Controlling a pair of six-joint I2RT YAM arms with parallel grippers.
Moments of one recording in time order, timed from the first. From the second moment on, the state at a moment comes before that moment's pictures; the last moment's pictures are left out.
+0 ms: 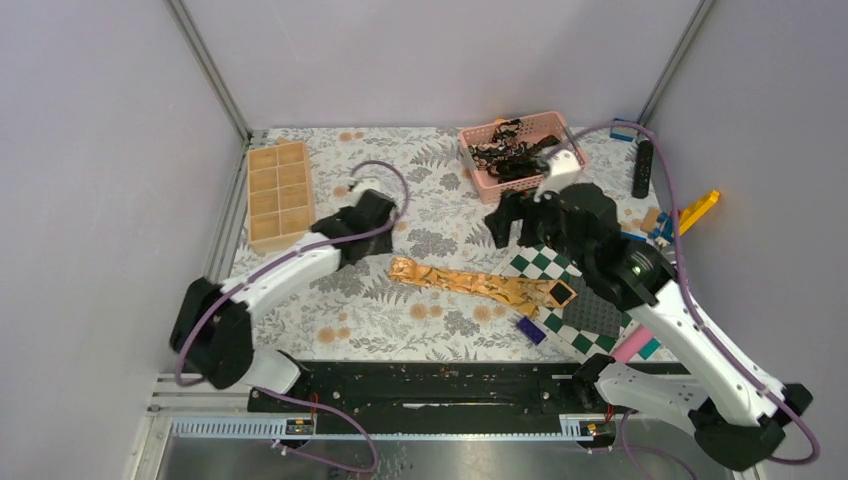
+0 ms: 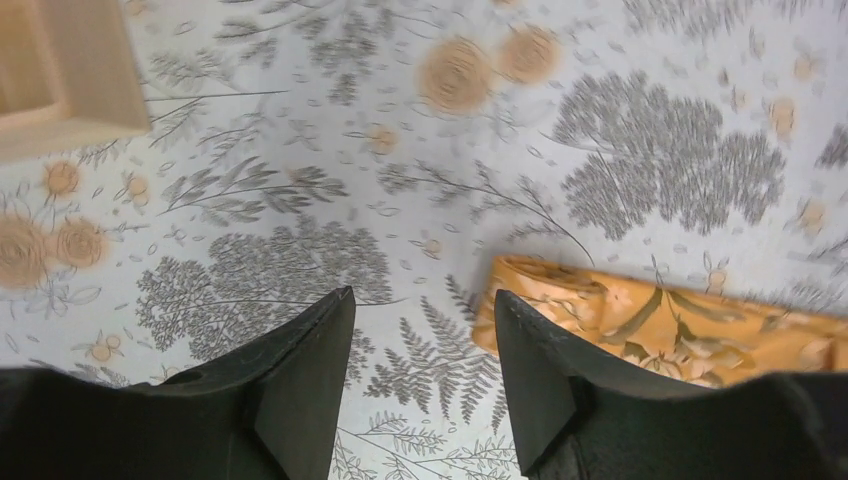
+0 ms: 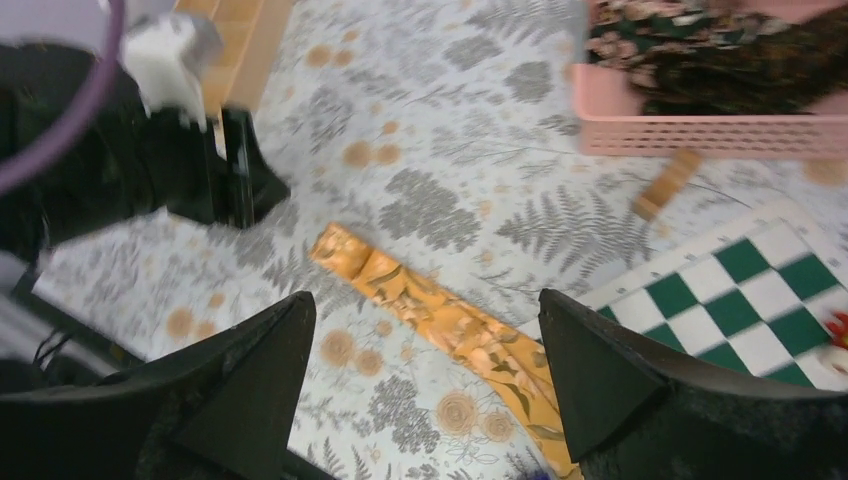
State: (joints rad) left arm -0.69 1.50 1.06 -0.55 -0.47 -0.52; right arm 0.70 0.93 1.15 -0.60 0.25 0.33
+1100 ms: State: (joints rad) left arm -0.31 1.15 0.81 -0.45 -0.17 -0.63; right arm 0.90 2.11 1.81 -0.80 -0.18 -0.21
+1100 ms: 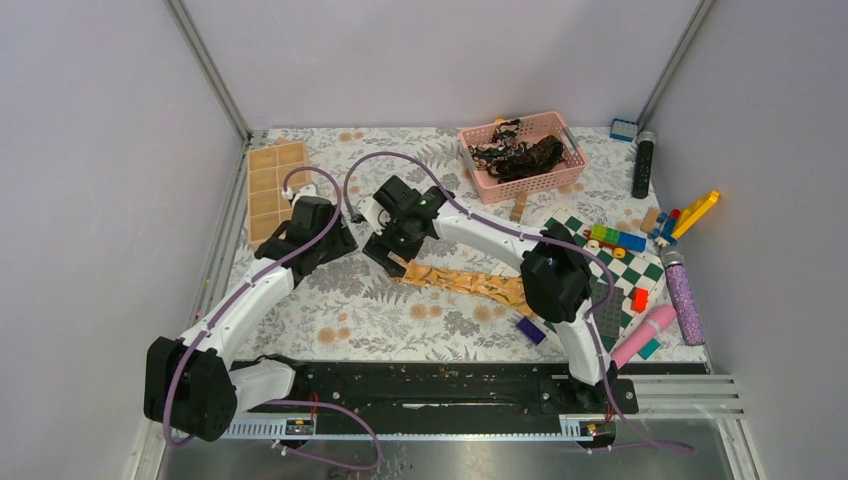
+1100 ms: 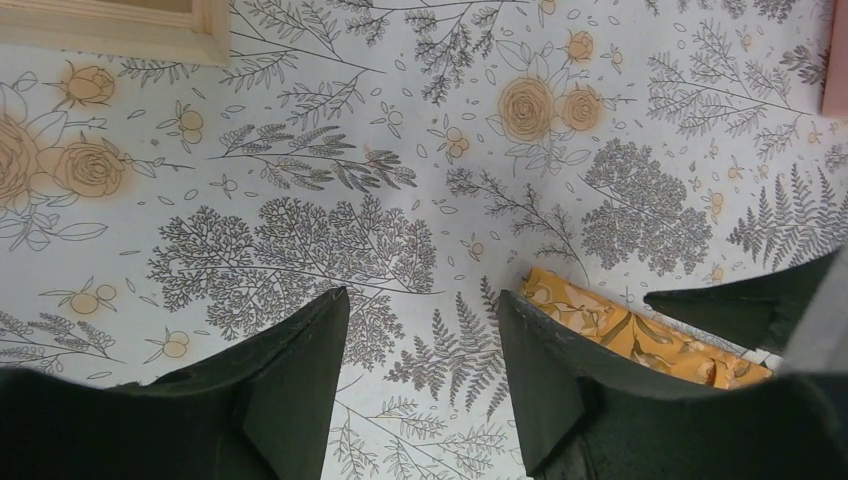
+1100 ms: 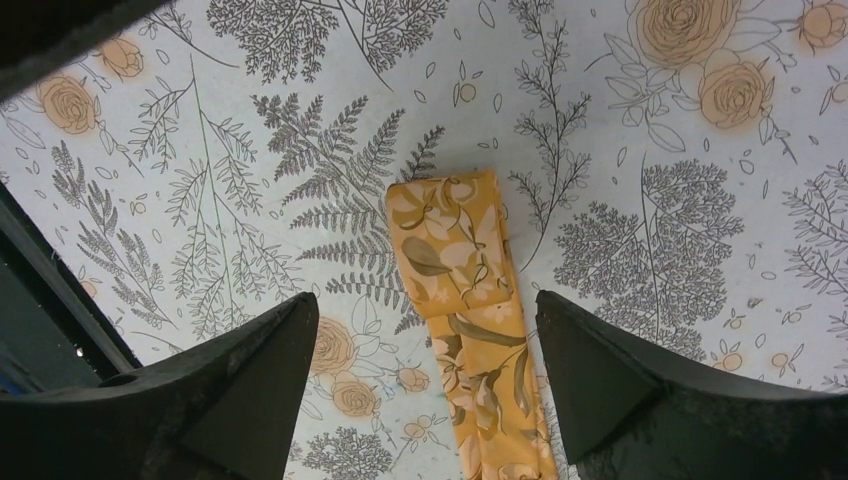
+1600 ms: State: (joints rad) left arm -0.27 1.10 0.77 -0.45 -0.16 -0.65; right arm 0.90 2.20 1.86 -0.80 -0.18 -0.22
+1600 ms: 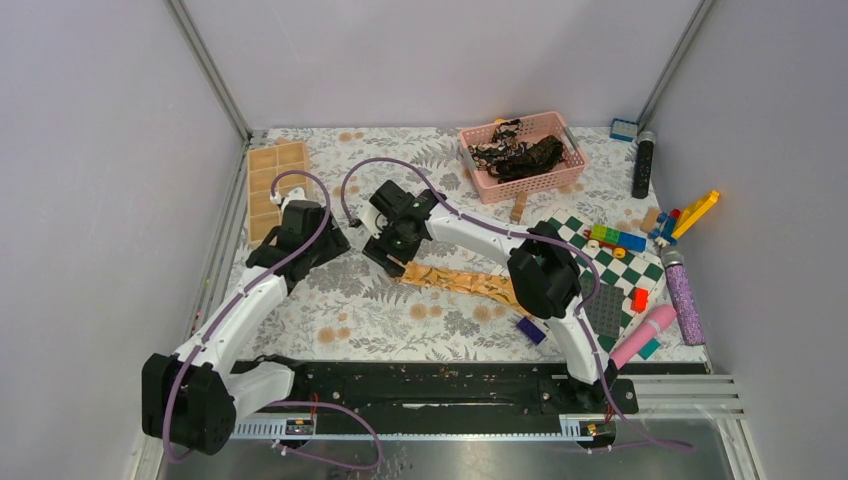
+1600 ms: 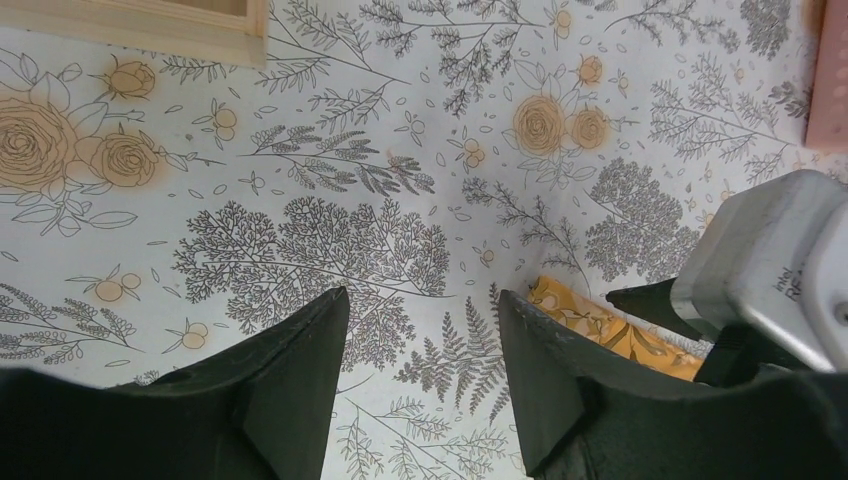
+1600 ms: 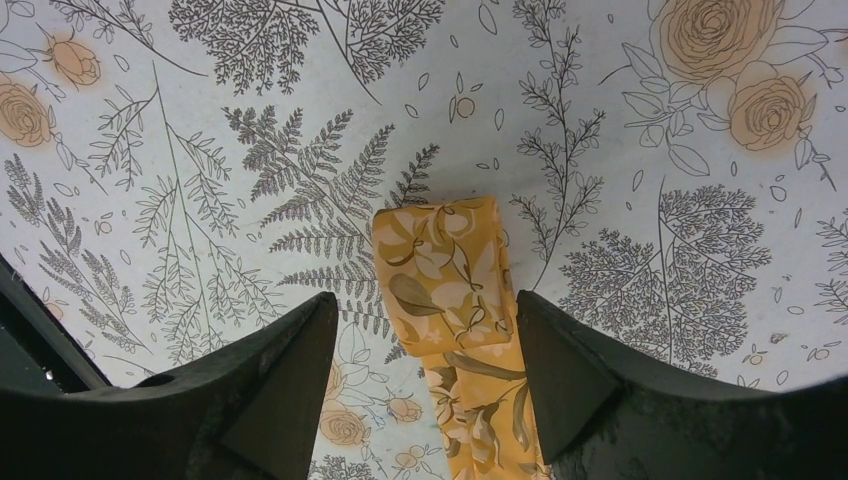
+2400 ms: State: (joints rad) left arm -0.24 1.08 0.76 -0.45 -0.16 -0.66; right arm 0.90 2.24 1.86 -0.79 -0.17 -0.24
